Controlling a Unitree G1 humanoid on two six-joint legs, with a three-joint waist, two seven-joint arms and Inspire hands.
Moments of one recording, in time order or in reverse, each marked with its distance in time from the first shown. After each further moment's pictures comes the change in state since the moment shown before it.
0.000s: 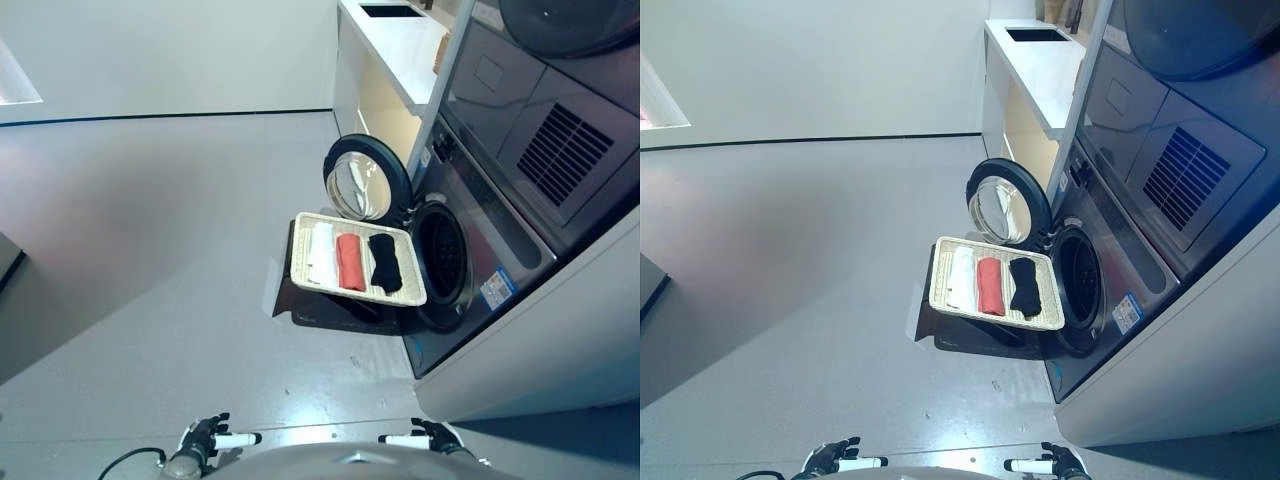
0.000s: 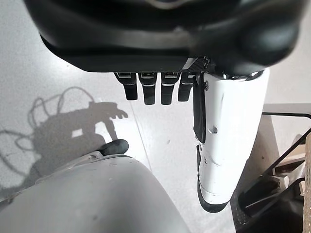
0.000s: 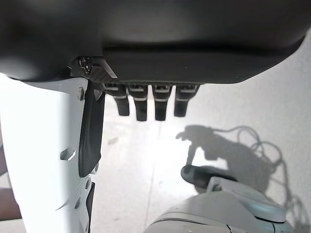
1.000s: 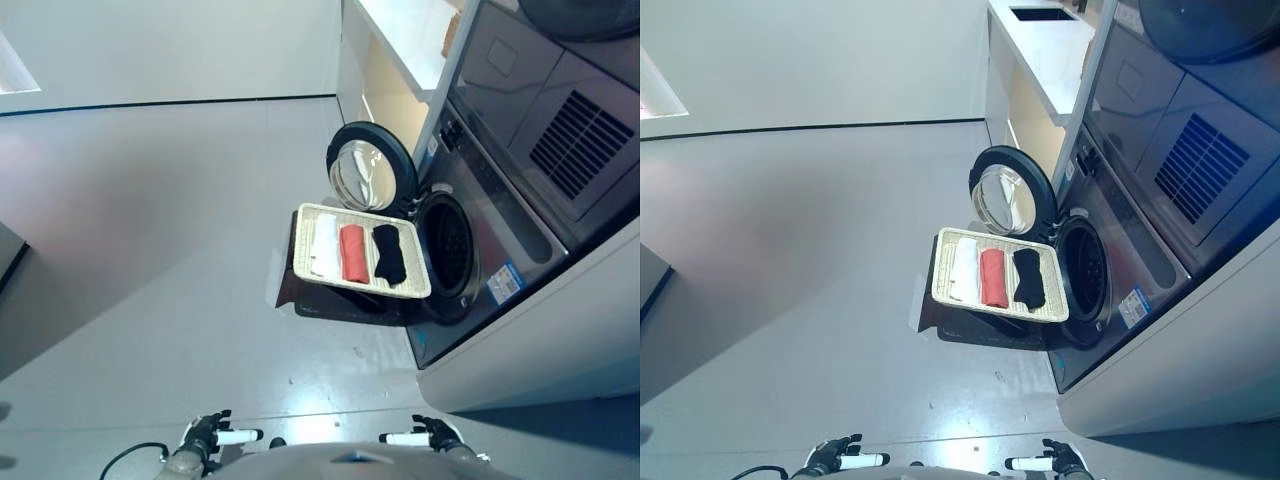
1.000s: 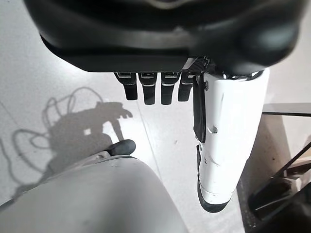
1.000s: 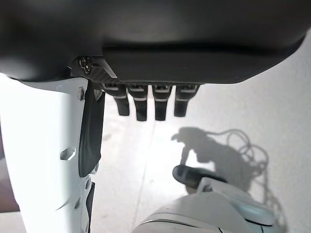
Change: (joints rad) left arm -0.037 -0.008 -0.004 0.002 -0.005 0.022 0.003; right arm -0.036 -0.003 0.019 0.010 -0.019 0.007 -0.025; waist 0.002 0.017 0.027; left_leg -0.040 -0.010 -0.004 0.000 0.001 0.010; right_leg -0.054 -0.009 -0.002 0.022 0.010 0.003
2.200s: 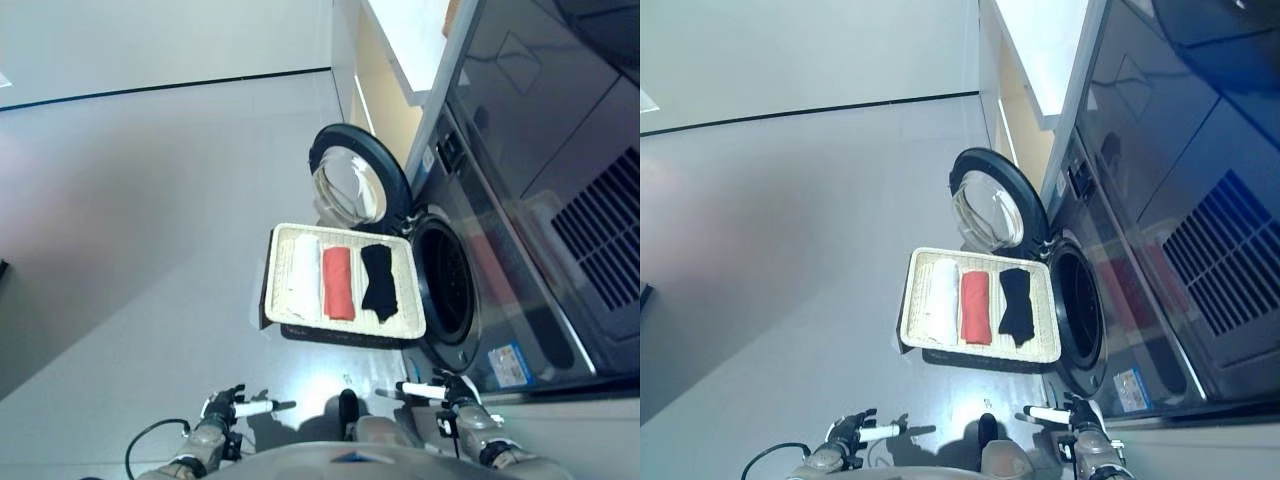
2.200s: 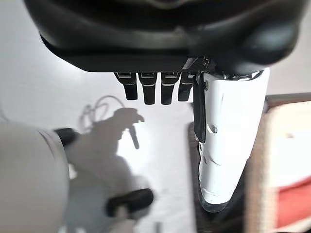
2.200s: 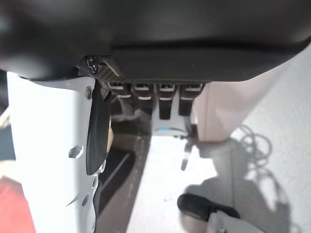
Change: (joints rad) left arm -0.114 -0.083 0.006 0.037 -0.081 -0.008 0.062; right arm -0.088 -0.065 -0.025 -0.029 0.077 -0.003 -0.041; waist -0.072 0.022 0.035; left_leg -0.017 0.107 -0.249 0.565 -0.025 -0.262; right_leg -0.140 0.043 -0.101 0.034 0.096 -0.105
